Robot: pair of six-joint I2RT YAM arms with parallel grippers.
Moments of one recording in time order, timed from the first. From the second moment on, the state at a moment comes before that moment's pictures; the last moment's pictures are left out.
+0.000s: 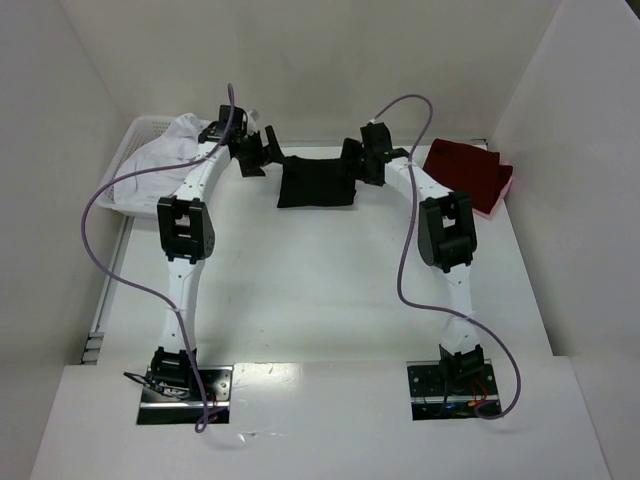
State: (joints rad) left arm -0.11 2.56 2.49 -0.78 0.45 -0.44; right arm 0.30 2.31 1.96 -0.40 -0.01 0.50
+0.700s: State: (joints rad) left arm -0.13 2.32 1.87 -0.50 0.43 -0.42; right arm 0.30 2.29 1.76 -0.27 -0.13 0.54
